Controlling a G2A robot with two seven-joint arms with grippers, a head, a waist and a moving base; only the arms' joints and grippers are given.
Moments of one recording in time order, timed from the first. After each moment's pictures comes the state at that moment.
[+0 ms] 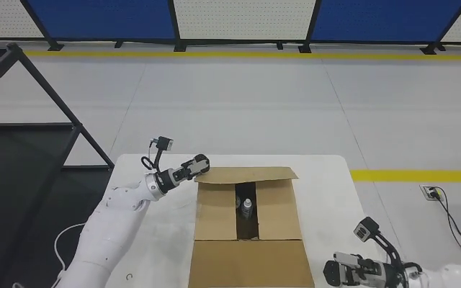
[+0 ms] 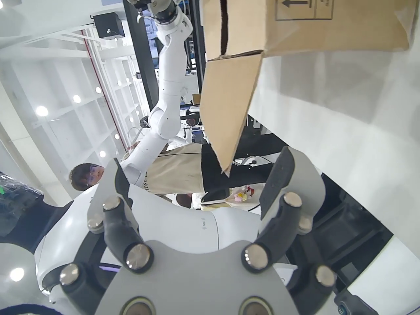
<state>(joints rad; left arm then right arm) 0.43 -1.24 -1.05 -0.71 -0.37 -0.89 -0.93 -1.37 -0.95 1.67 -1.65 0.50 0.00 1.37</state>
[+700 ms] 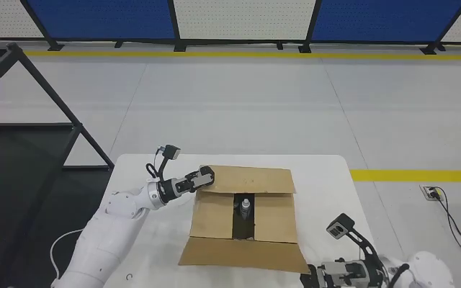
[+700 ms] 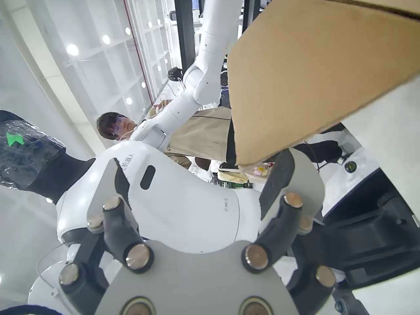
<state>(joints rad) 0.49 -1.18 -0.99 -0.85 -0.44 -0.84 -0.98 -1.24 -0.96 1.47 -1.67 0.70 -0.09 1.43</state>
